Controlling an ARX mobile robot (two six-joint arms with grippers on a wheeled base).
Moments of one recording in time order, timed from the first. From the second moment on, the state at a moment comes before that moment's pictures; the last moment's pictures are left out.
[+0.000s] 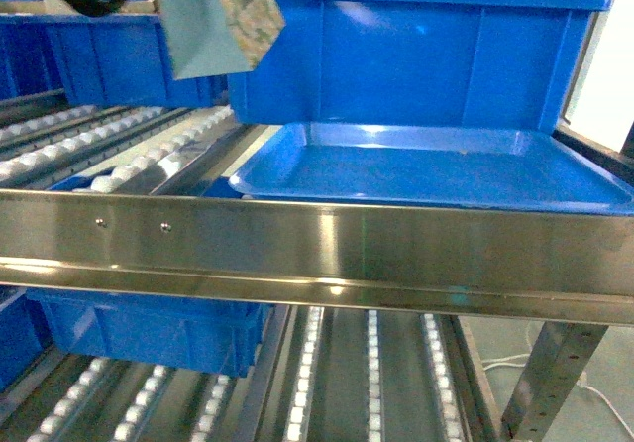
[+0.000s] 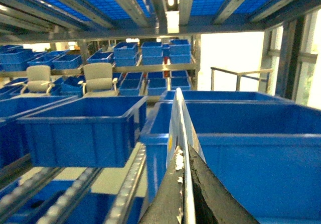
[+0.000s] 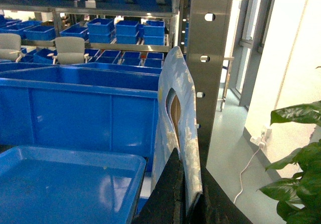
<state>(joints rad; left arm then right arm) -0.41 1.62 0.97 0.87 -0.42 0.10 -0.18 0.94 0.47 0.60 -0.17 0.01</state>
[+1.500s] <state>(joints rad) -0.38 1.42 0.78 0.89 -0.42 0.20 -0.18 0.94 0.47 0.60 -0.16 0.01</state>
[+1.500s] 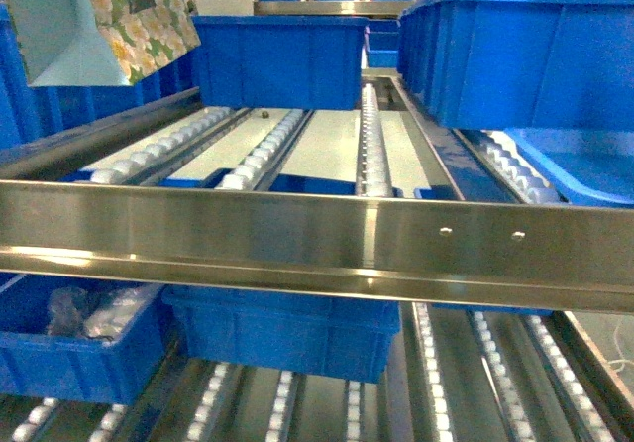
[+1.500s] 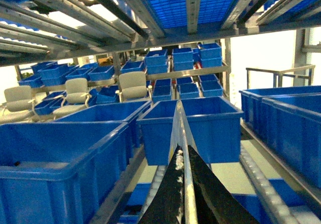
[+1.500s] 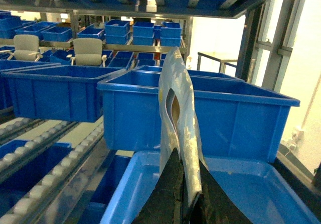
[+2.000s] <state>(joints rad) -0.38 1.42 0.78 0.89 -0.42 0.20 -0.18 0.94 0.46 0.60 -0.16 0.01</state>
